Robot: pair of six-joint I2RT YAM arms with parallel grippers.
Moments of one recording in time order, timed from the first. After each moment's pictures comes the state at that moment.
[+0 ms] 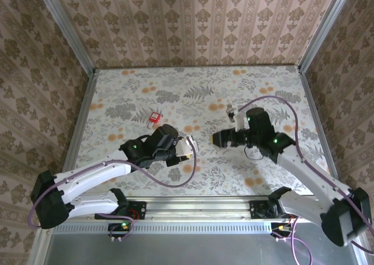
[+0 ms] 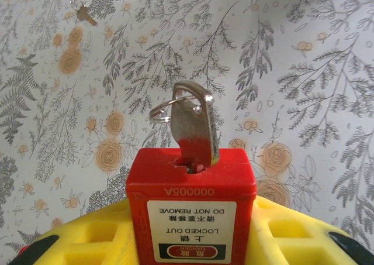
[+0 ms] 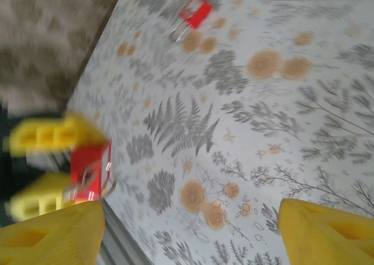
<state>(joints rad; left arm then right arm) -1.00 1.12 0.84 -0.52 0.03 0.50 0.49 1.00 0.73 -0.37 -0.47 0.30</state>
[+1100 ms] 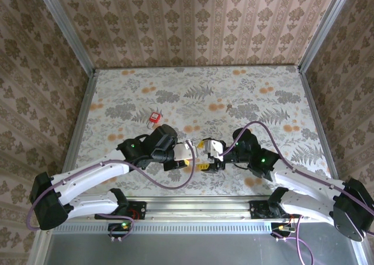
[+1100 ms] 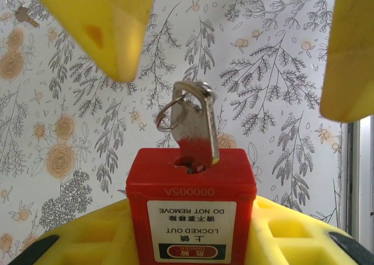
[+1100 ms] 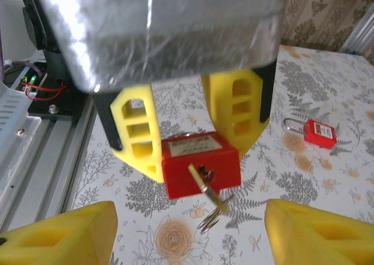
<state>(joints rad) -1.01 1.11 0.86 -0.62 0.16 0.51 0.75 1.02 0.53 0.10 -0.56 -0.45</state>
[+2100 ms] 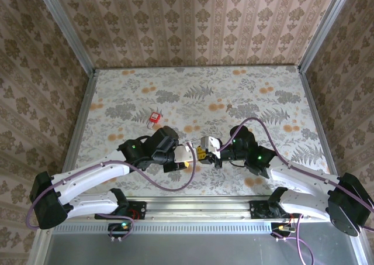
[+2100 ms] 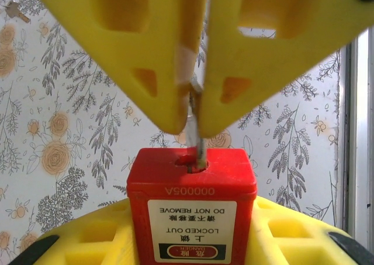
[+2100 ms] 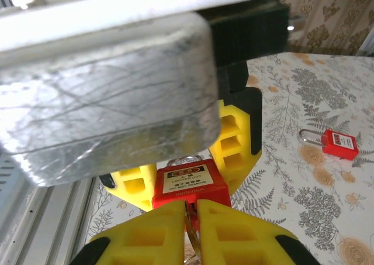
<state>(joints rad) -1.03 1.11 0.86 -0.63 0.13 0.51 0.75 1.08 0.55 0.16 -0.62 -0.36</state>
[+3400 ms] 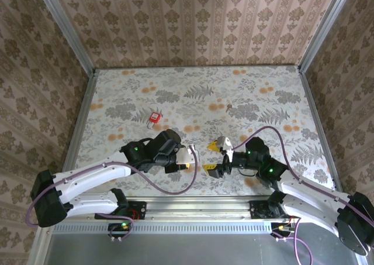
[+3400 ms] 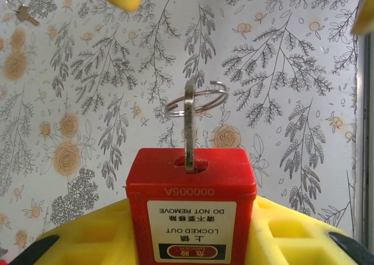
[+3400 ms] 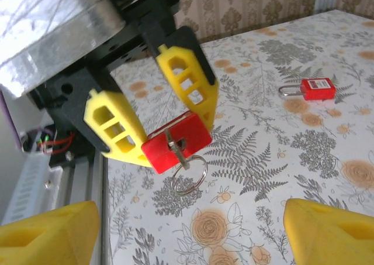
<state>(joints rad) -1.07 1.12 0.85 -0.61 0.06 0.53 0.69 0.88 0.32 0.27 -0.55 -0.07</state>
